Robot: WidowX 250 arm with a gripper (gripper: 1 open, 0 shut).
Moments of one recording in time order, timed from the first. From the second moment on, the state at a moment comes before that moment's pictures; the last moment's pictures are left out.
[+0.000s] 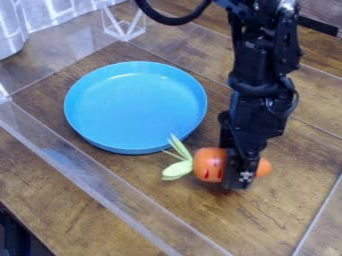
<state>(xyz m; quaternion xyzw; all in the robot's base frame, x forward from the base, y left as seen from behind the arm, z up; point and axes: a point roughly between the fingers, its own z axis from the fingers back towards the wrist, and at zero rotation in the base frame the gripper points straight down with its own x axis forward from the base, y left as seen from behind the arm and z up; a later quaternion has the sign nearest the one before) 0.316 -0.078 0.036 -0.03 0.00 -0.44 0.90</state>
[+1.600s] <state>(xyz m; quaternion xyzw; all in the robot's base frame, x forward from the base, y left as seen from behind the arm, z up) 0.314 -0.079 0.028 -0.04 0.02 -0.44 0.90</state>
